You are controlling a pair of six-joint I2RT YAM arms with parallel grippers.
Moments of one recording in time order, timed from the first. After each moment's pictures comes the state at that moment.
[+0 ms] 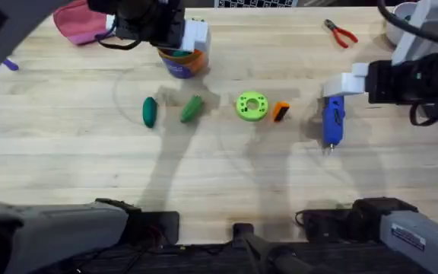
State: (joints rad) left arm -0.29 1.51 1.47 -1.06 -0.04 -0.14; right arm 0.01 1.08 1.04 -1.06 -0.03 0.05
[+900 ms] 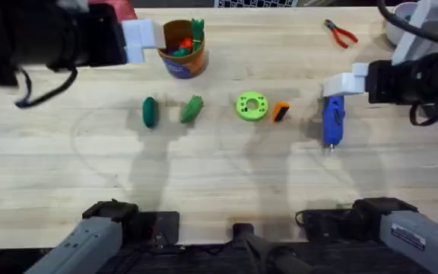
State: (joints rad) left arm -0.09 1.05 1.19 -0.94 0.00 -0.17; right arm 0.01 1.08 1.04 -1.06 -0.03 0.05
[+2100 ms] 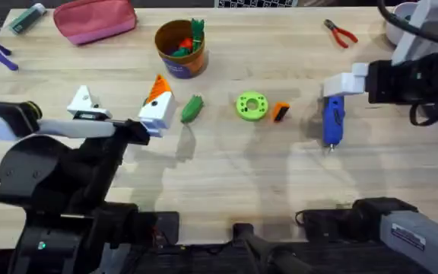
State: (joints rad) left arm -0.06 0.13 0.20 -0.14 0.14 -0.19; right arm 0.01 1.08 1.04 -1.06 -0.03 0.05
